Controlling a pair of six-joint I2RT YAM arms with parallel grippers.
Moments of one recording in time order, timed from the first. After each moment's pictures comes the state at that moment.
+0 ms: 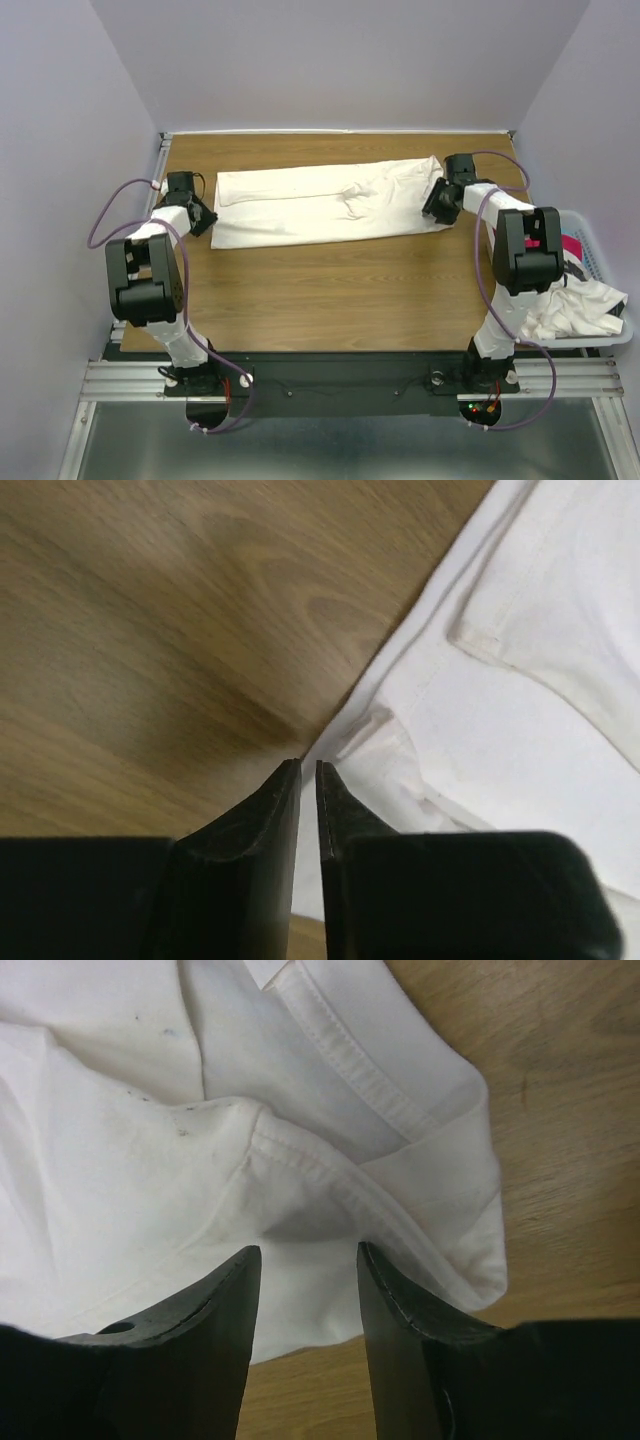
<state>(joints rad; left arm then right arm) 0.13 1.74 1.05 -0.24 -0.07 -0.61 0.04 1.91 1.29 -0.39 0.05 0.53</state>
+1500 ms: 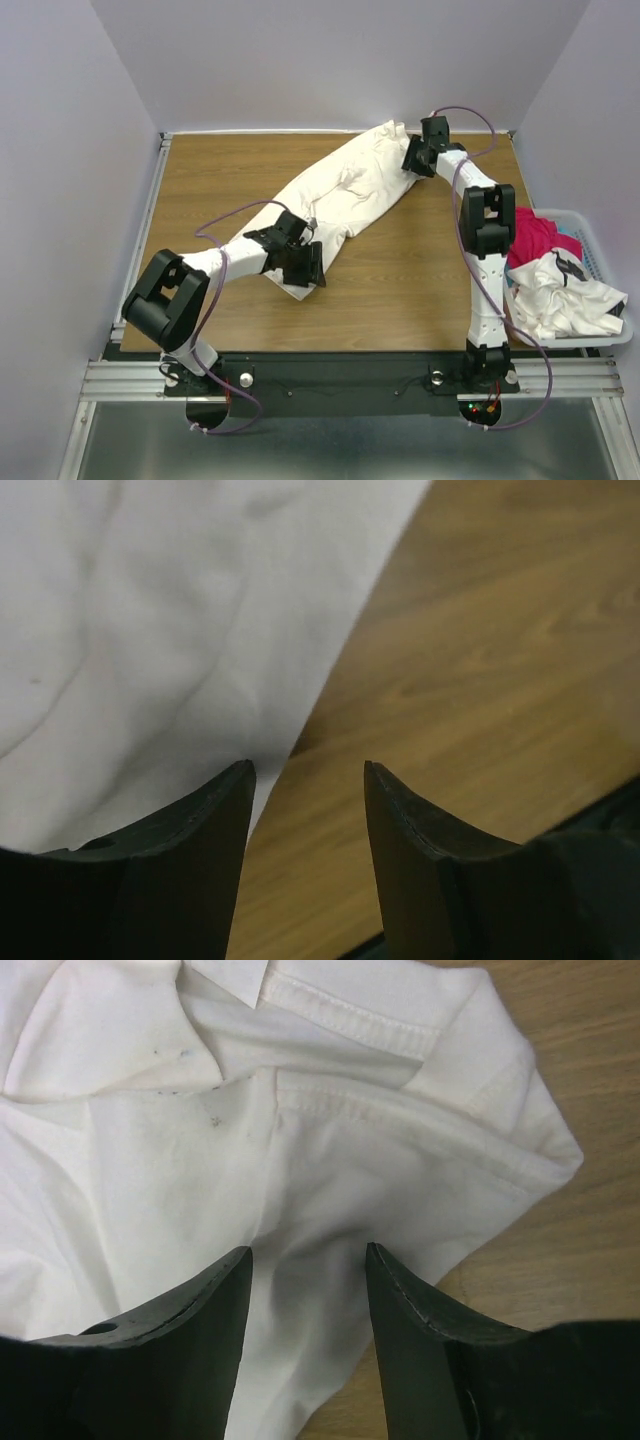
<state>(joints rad) -0.59 1.60 0.86 -0.29 0.23 -0.57 0.11 2.43 2.04 -0.41 0.09 0.38</state>
